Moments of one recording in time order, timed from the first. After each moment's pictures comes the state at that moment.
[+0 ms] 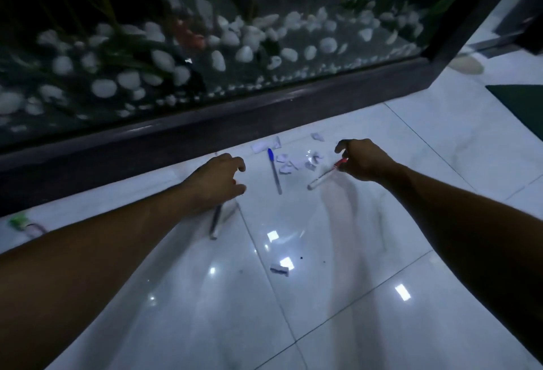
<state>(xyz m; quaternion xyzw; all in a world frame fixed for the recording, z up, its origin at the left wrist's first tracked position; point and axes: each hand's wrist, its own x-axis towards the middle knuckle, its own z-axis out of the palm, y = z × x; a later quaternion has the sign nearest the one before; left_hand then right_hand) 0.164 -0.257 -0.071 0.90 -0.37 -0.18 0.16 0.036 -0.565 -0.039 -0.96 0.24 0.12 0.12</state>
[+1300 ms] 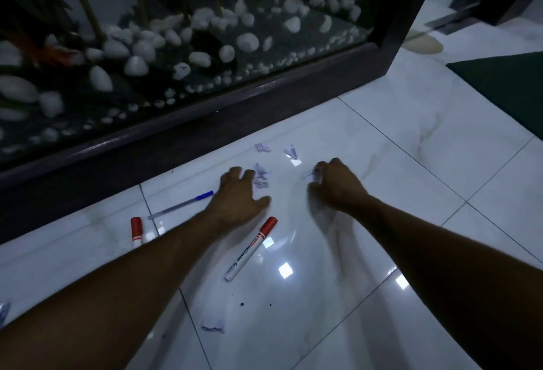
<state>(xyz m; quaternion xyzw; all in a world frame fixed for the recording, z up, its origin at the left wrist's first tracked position) 0.111 -0.442 -0.115 0.90 -0.34 -0.22 0.20 -0.012 -0.640 -0.107 -0.93 0.31 0.03 0.21</state>
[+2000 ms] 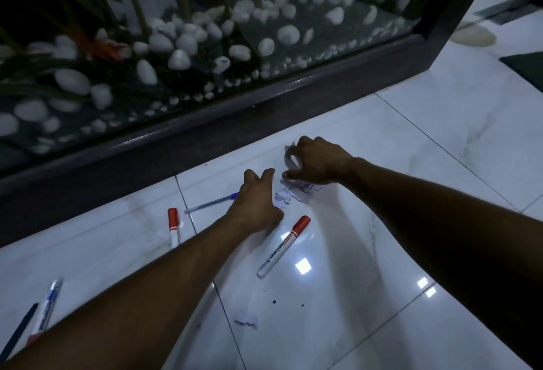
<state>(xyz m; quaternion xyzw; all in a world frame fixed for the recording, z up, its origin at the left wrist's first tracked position) 0.110 -0.413 -0.096 0.90 -0.29 -0.27 0.20 0.094 -0.603 -0.090 -0.98 0.11 0.17 0.08</state>
